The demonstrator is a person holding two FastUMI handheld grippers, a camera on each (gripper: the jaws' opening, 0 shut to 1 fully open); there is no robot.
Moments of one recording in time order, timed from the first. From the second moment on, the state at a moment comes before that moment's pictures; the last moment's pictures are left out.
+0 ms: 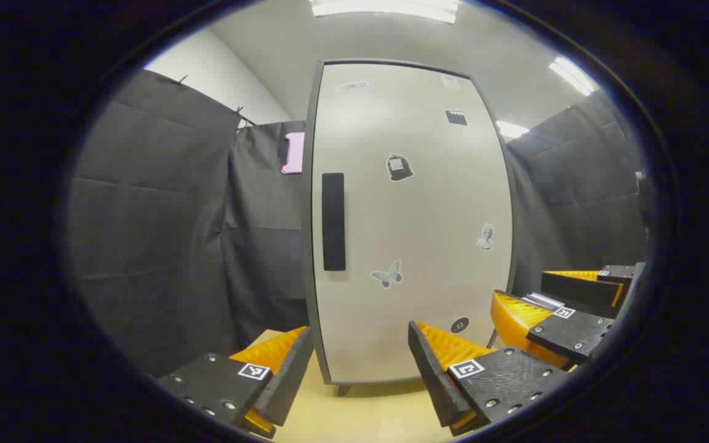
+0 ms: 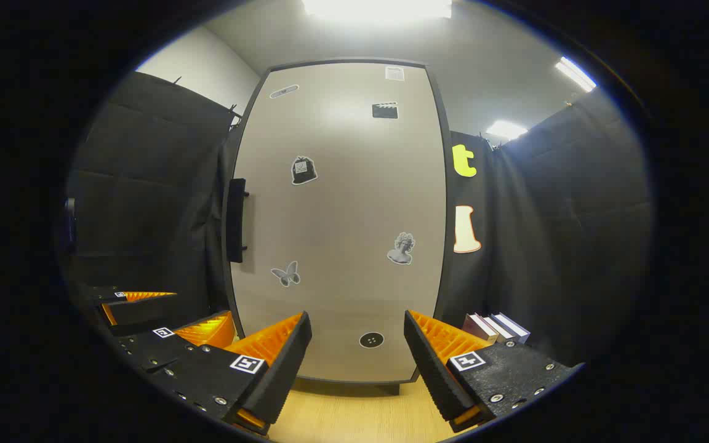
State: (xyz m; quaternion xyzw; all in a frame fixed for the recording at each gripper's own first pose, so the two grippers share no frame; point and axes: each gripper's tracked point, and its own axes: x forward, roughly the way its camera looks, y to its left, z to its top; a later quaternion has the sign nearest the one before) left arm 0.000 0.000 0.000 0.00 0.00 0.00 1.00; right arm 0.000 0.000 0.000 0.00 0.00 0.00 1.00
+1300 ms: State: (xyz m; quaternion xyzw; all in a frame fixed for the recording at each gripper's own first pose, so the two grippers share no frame) left arm 0.006 0.016 0.014 0.01 -0.01 0.01 1.00; right arm 0.018 -0.013 0.018 0.00 -0.02 -0.02 1.00
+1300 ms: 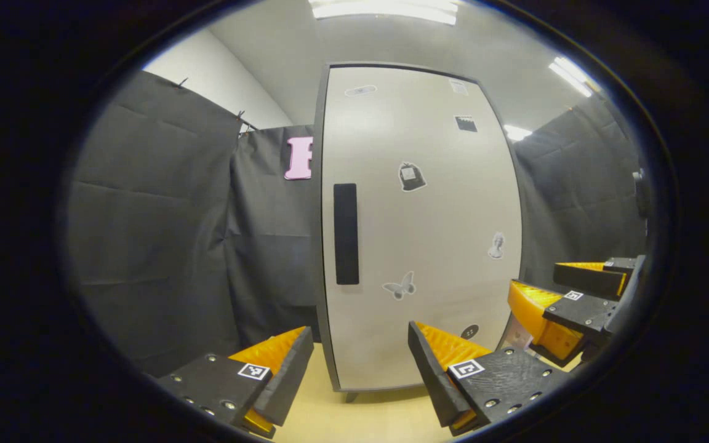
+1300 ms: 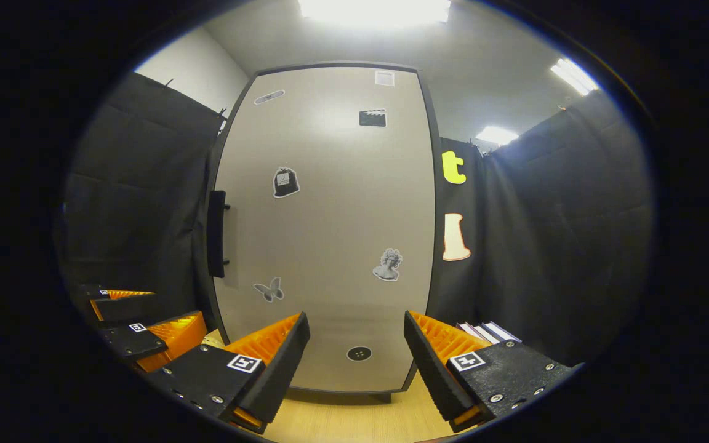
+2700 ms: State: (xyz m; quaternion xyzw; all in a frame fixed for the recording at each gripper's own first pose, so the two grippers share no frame) left arm -0.159 0.097 -0.049 0.02 0.05 0.10 0.99; right arm 0.098 0.161 0.108 0.05 -0.06 0.12 0.99
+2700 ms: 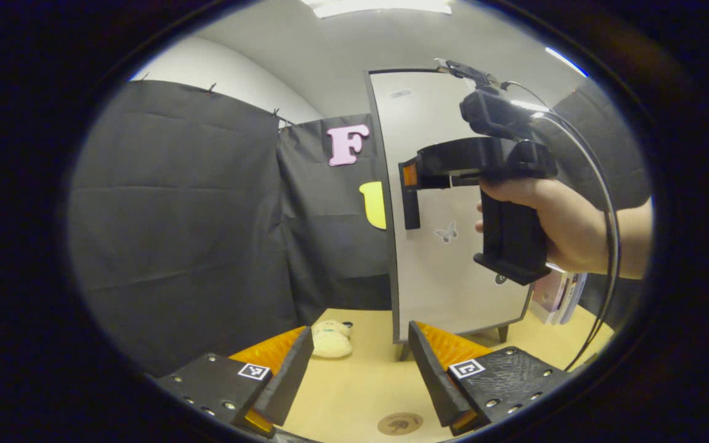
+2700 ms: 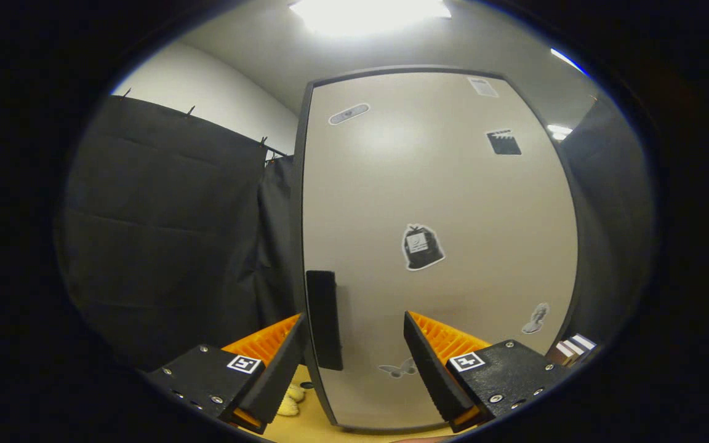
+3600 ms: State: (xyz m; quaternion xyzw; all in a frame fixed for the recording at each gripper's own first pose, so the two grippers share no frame) left arm -0.182 0.128 -0.095 0.00 0.09 0.11 0.99; right arm 0.144 0.200 0.063 -0.01 0.01 0.15 0.99
